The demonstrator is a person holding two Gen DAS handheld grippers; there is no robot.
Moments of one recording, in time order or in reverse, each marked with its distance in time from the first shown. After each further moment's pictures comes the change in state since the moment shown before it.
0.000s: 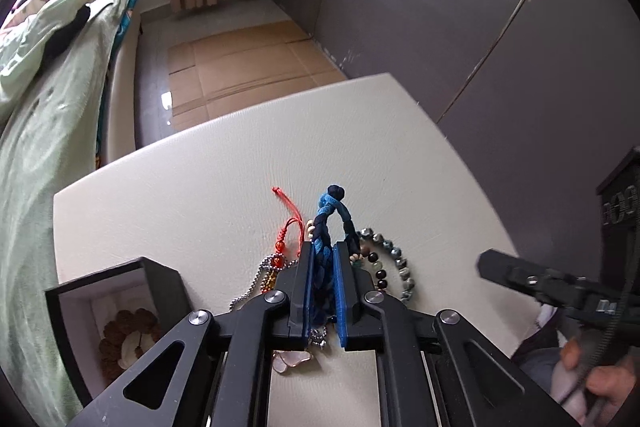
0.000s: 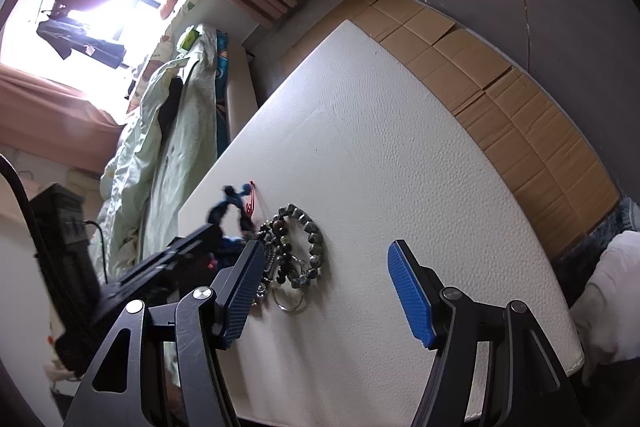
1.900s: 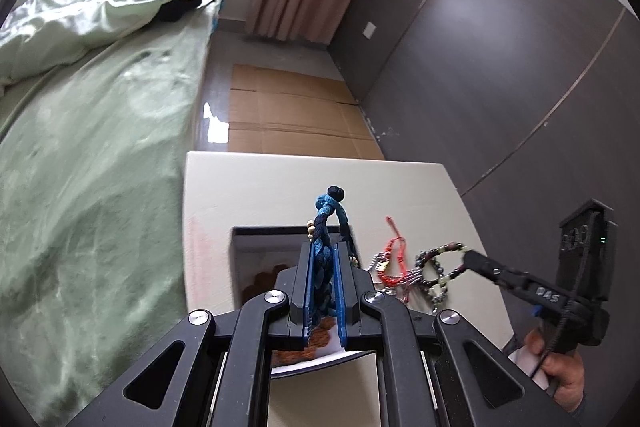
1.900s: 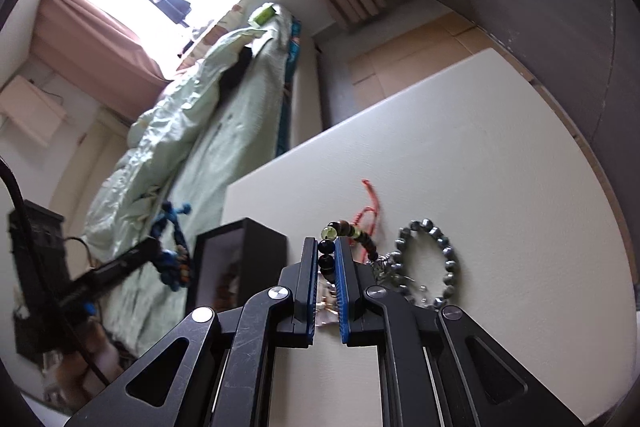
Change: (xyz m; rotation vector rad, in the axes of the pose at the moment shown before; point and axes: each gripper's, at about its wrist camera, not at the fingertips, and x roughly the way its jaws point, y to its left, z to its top) left arm -0.108 0.129 -0.062 -0.297 -0.221 -0.044; right arm 0.023 0.096 -0.018 -0.281 -0.044 0.086
